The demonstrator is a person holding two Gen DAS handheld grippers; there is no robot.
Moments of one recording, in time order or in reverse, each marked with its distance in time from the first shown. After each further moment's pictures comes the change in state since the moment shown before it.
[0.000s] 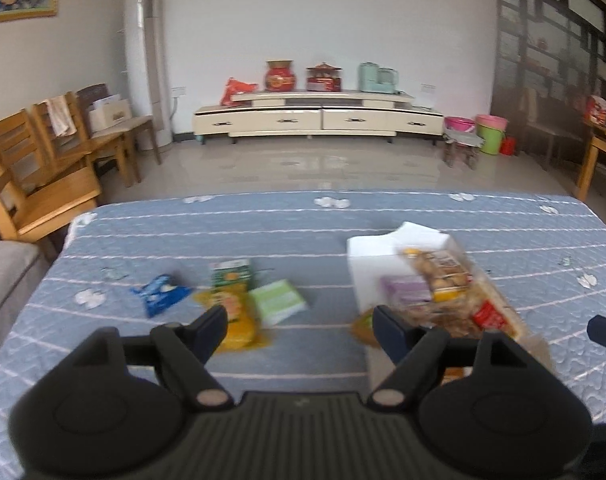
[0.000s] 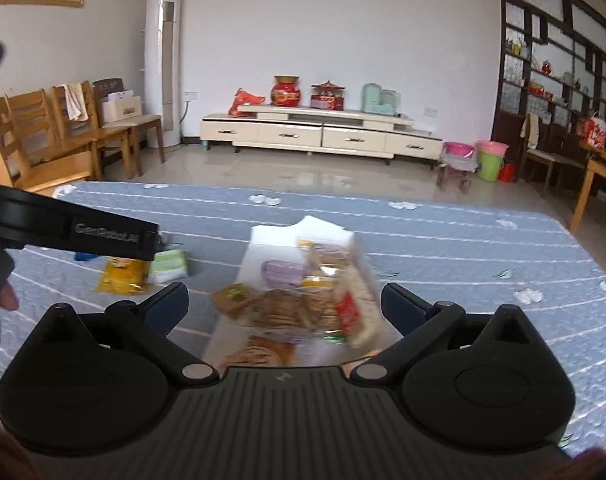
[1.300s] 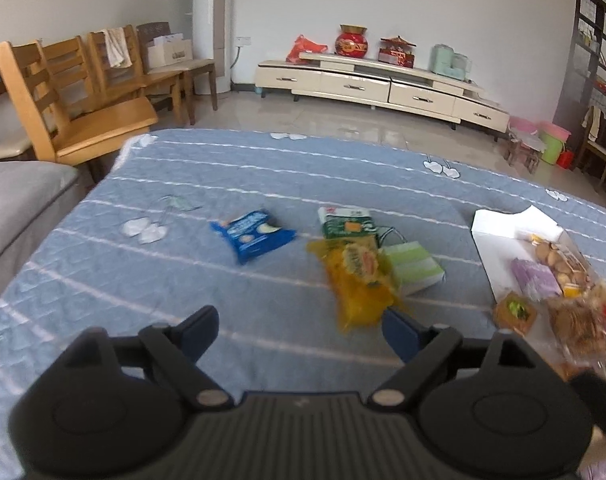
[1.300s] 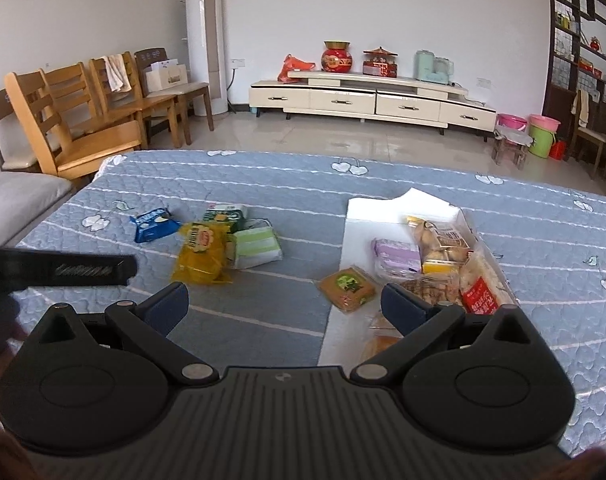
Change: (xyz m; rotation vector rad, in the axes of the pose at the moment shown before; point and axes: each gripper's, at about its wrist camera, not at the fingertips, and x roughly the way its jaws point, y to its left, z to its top) left arm 0.094 0.100 -0.030 -0.160 0.107 0.088; right arm 0.062 0.070 -0.012 -0.019 0.098 0.119
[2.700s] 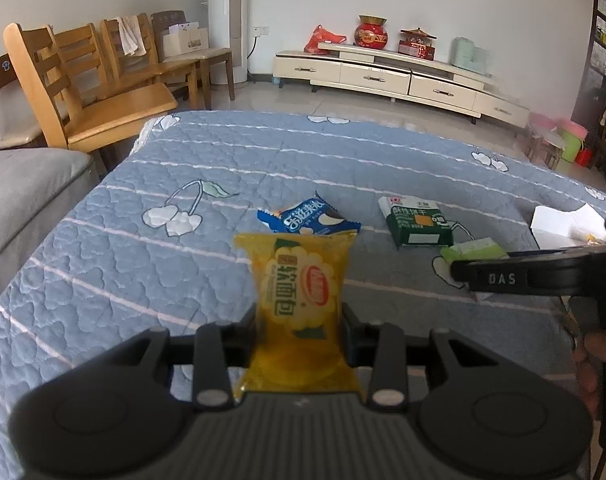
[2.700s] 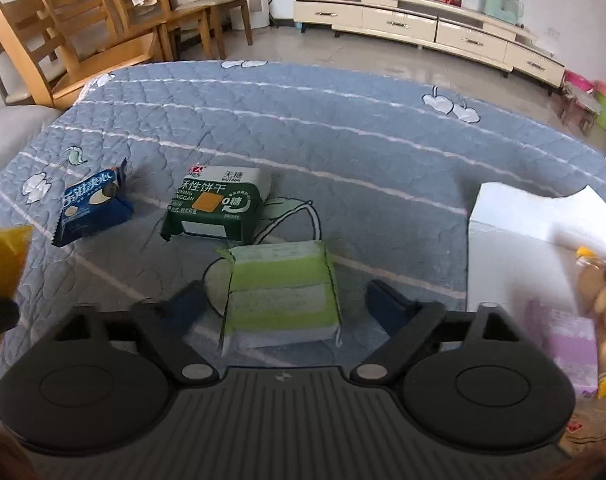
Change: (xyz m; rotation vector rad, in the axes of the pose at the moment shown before) left arm 0.029 0.051 -0.003 -0.019 0.021 0.040; right arm 0.211 0.036 0.043 -0.096 0.250 0.118
